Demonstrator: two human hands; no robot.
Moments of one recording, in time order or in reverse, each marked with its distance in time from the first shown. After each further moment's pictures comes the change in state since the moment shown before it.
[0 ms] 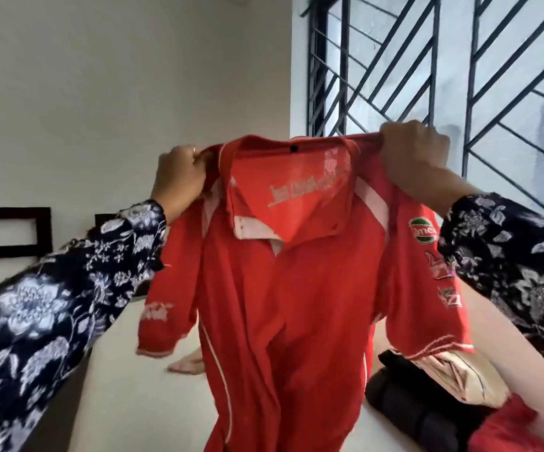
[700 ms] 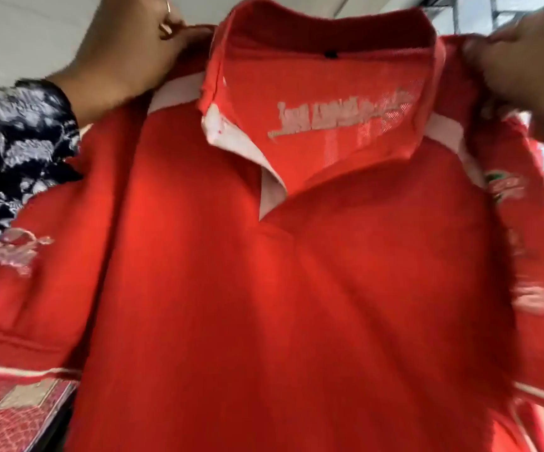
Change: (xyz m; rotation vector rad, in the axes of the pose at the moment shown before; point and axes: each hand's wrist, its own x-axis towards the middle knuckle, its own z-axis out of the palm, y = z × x) left_hand 0.052 0.130 -0.187 0.394 0.334 0.665; right_hand 0.044 0.030 -0.151 0.933 0.278 0.060
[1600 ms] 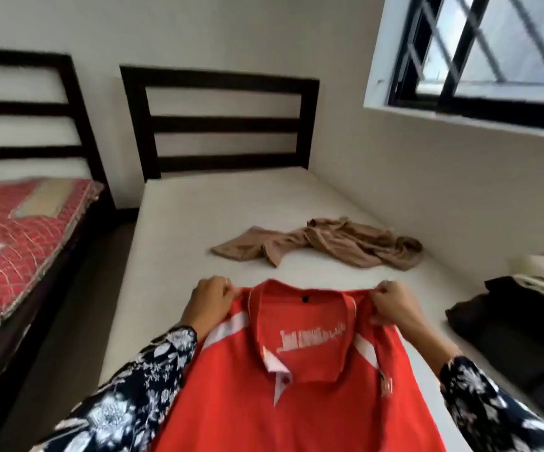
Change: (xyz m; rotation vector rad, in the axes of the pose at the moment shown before) left_hand -0.585 0.001 0.283 -0.243 -1.142 -0.996; right_hand -0.443 0.298 0.308 -0.304 -1.073 0.794
